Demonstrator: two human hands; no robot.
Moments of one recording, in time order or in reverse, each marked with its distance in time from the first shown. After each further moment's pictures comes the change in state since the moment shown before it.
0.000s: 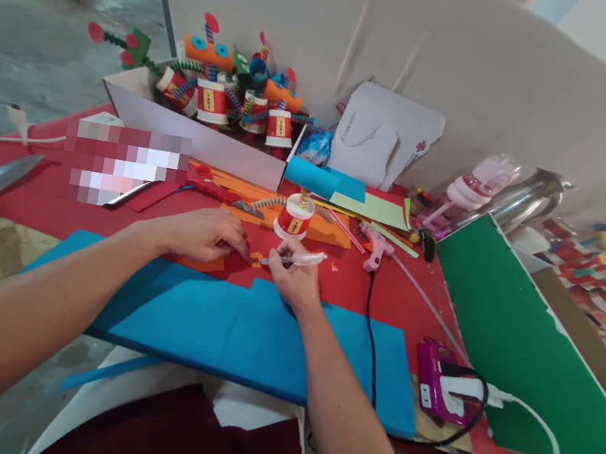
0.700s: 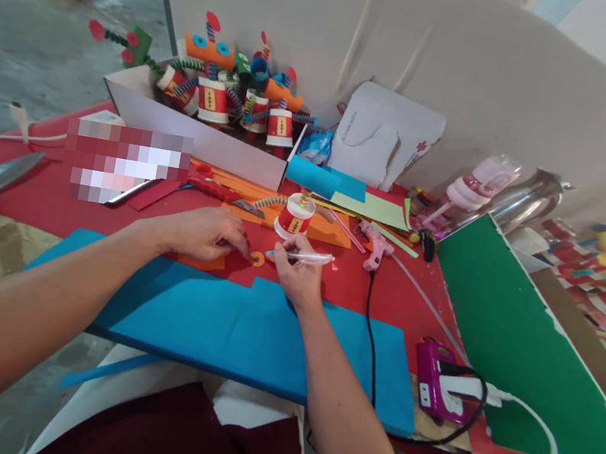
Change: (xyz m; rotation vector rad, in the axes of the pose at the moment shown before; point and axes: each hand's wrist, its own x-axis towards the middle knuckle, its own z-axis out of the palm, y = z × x) left_hand 0.000 -0.003 0.001 0.005 0.005 0.015; right_hand 0.002 0.005 0.000 0.040 0.091 -0.031
